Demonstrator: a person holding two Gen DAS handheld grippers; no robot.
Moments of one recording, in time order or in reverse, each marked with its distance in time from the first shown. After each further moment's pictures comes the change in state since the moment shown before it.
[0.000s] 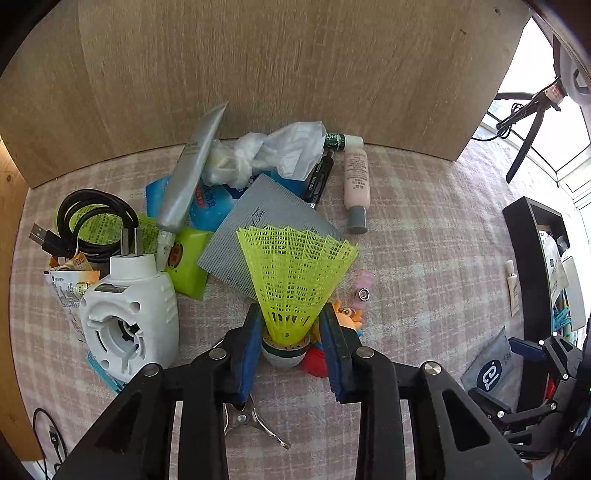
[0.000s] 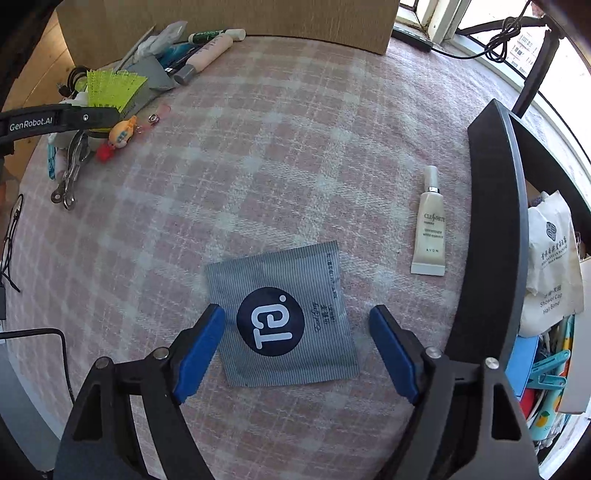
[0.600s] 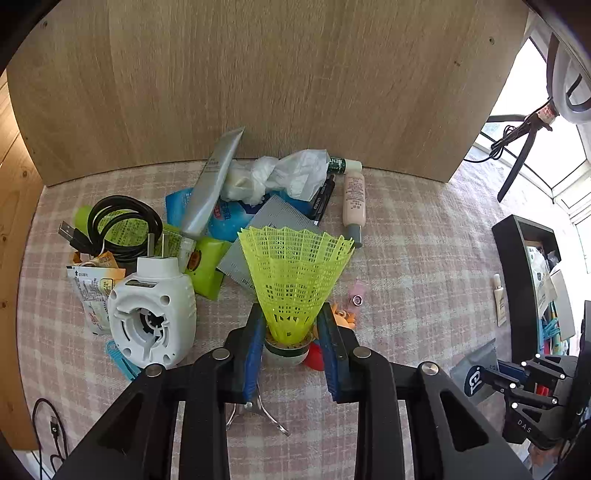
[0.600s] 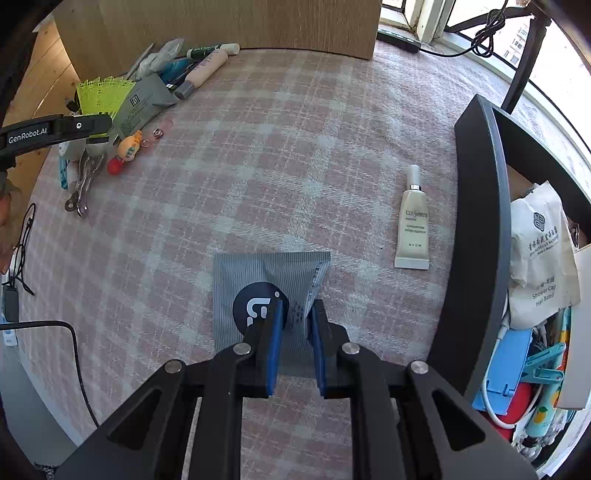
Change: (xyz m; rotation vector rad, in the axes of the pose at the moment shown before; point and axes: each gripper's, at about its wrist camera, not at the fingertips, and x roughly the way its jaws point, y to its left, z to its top) left arm -0.031 0.012 -0.004 -0.035 -0.065 -0.017; right arm -0.026 -0.013 -0.004 0.057 -0.023 0.064
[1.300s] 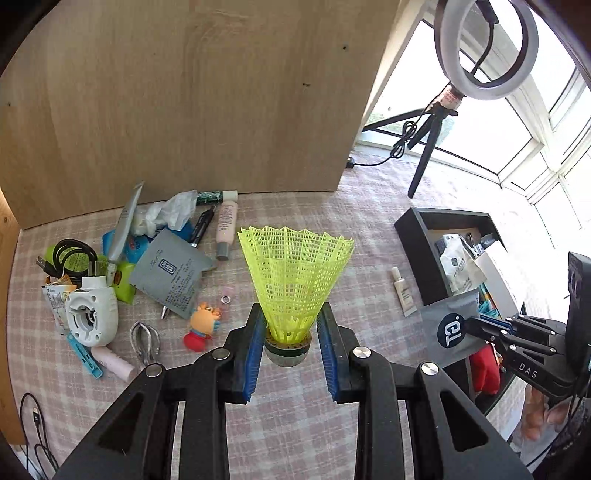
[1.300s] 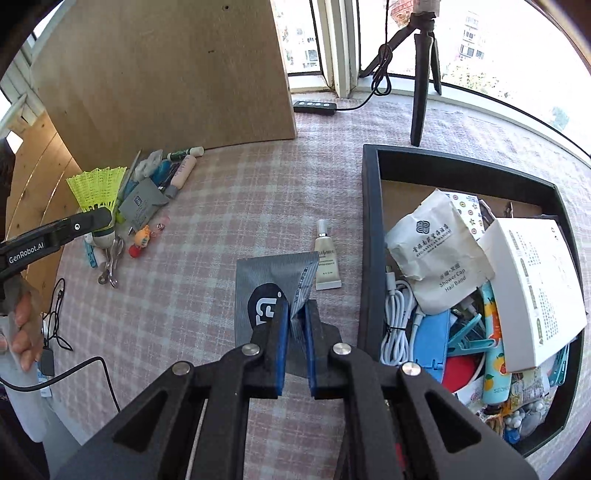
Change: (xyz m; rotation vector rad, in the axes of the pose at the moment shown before) left arm -0.063 -0.100 -0.020 0.130 -0.085 -0.143; right arm -0.075 -0.069 -0.020 0.203 -0.227 0.032
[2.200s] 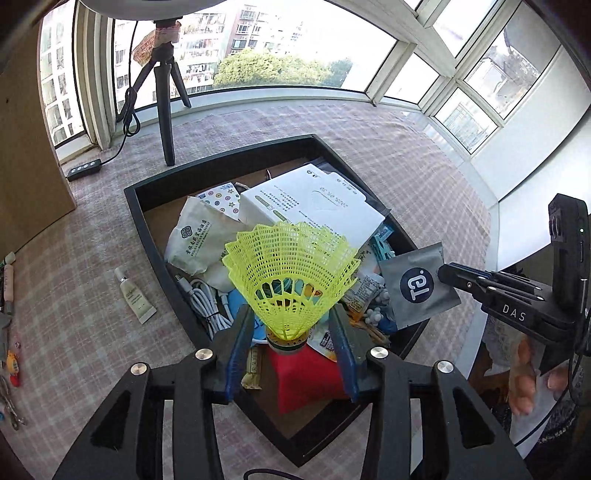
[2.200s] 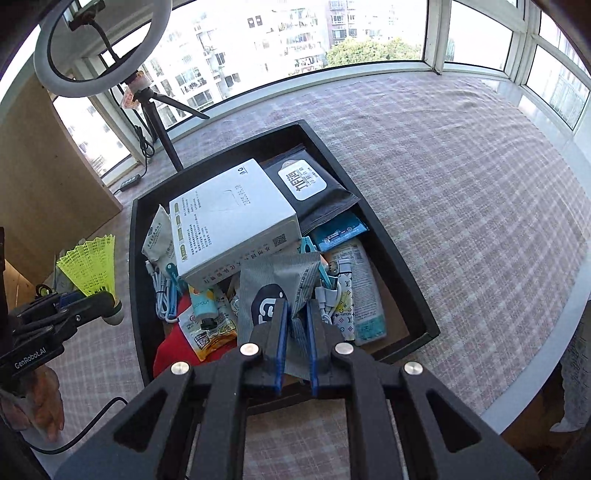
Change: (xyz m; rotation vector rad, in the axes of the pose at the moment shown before) left arm 0.037 -0.258 -0.025 0.329 0.124 -0.254; right arm -0.119 -0.217 -0.105 0.410 -0.120 -0.210
